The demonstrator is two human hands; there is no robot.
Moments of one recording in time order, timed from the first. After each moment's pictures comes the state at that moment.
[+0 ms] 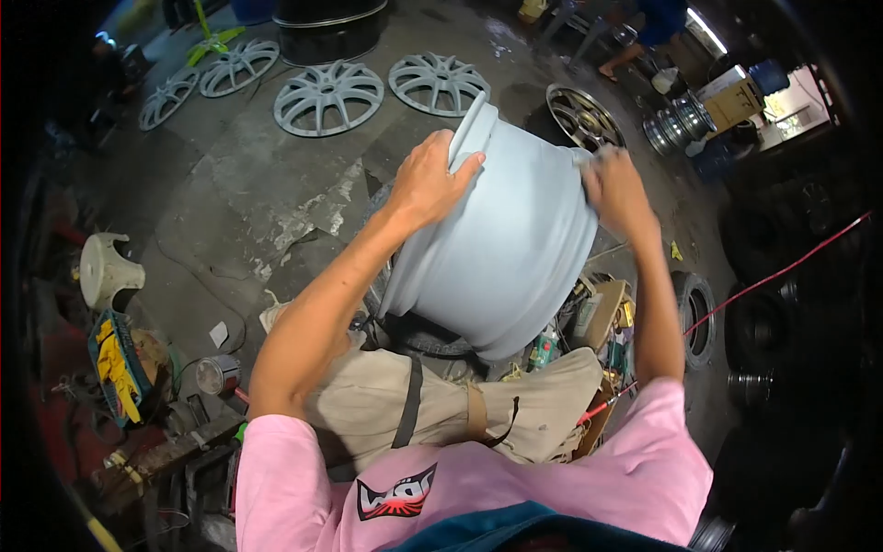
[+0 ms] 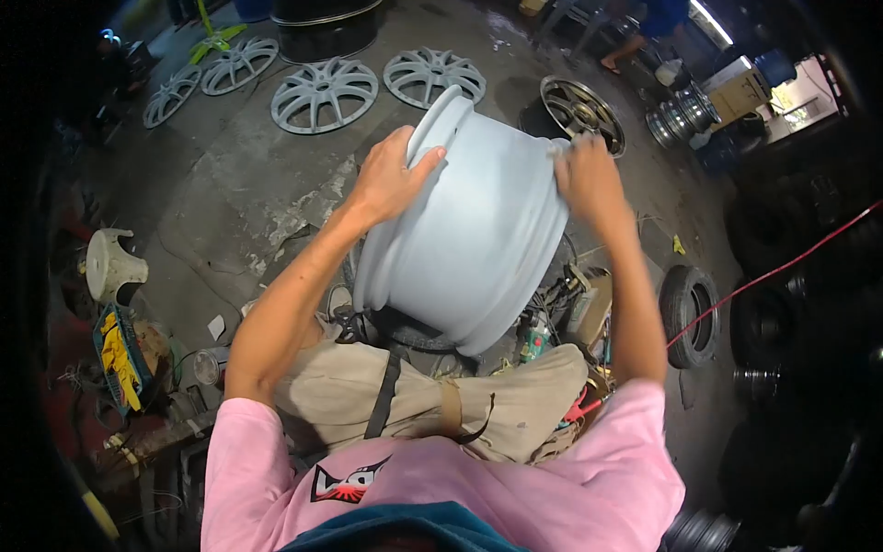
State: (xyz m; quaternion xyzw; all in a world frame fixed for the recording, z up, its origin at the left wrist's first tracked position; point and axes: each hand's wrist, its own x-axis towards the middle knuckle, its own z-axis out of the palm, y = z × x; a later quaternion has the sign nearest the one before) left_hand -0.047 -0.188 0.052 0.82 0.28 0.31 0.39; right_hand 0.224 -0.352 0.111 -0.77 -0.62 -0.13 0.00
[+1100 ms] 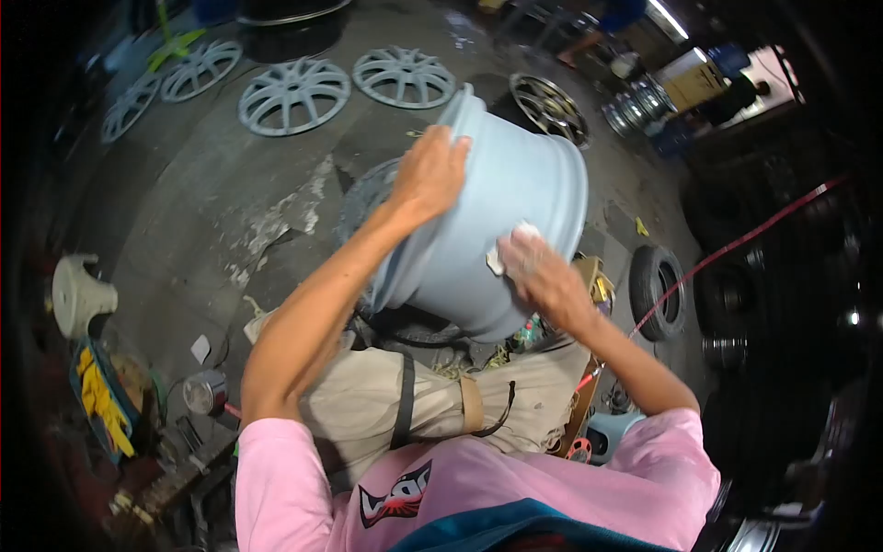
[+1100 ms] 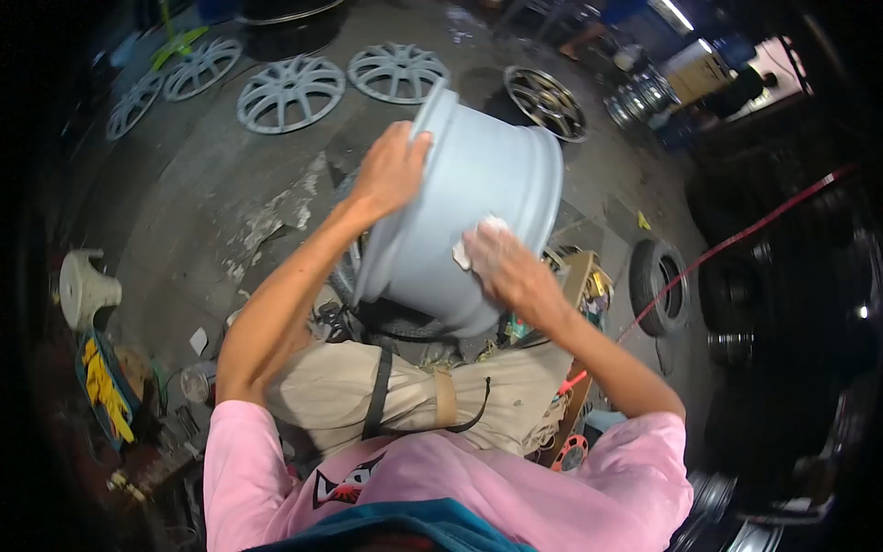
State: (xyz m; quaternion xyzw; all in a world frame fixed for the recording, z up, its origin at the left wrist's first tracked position) left_hand -0.044 -0.189 0.037 0.80 0.26 0.37 0.39; right_hand 0.064 -0.429 0.073 -0.62 -0.78 -0.14 0.01
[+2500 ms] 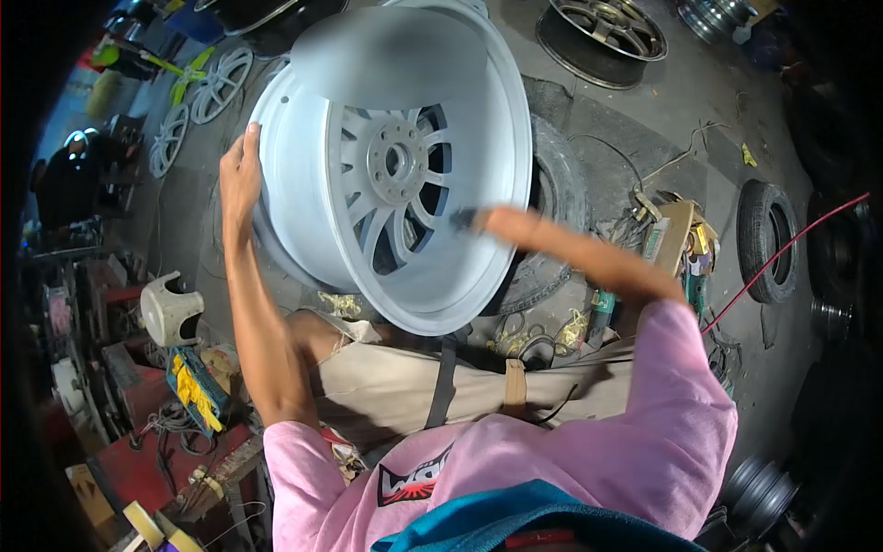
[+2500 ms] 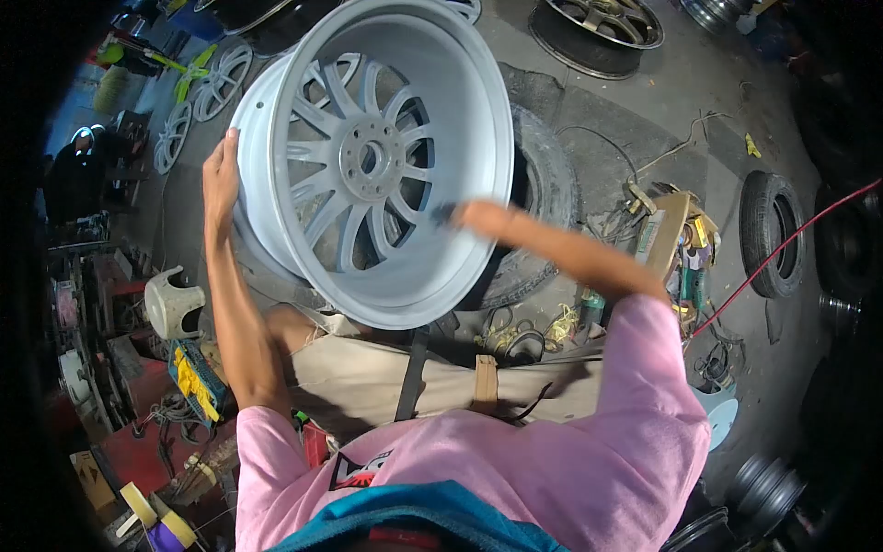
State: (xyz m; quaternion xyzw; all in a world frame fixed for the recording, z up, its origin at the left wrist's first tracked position) left_hand -0.132 -0.049 0.017 0.77 0.49 0.29 0.28; right_hand 0.164 -0.341 -0.228 -0.53 -0.78 0.31 0.13
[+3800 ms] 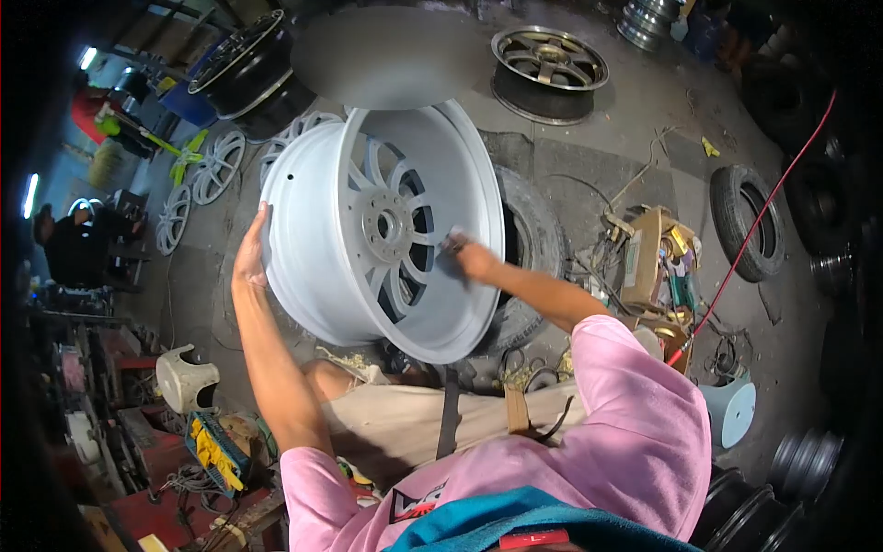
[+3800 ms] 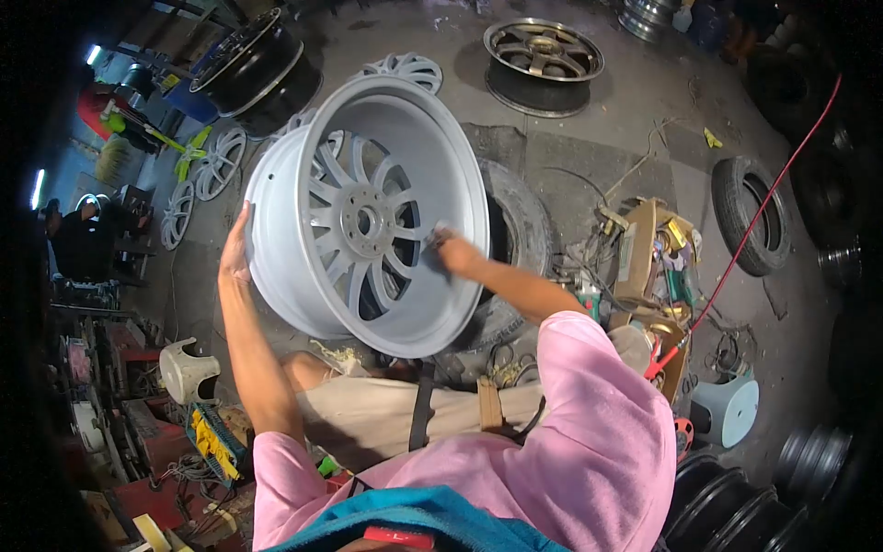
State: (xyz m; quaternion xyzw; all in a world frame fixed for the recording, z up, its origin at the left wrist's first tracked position) left_hand -0.148 -0.030 0.003 0.54 0.39 0.26 0.69; right_hand 0.155 -0.304 -0.357 -0.62 -0.75 -0.01 0.22
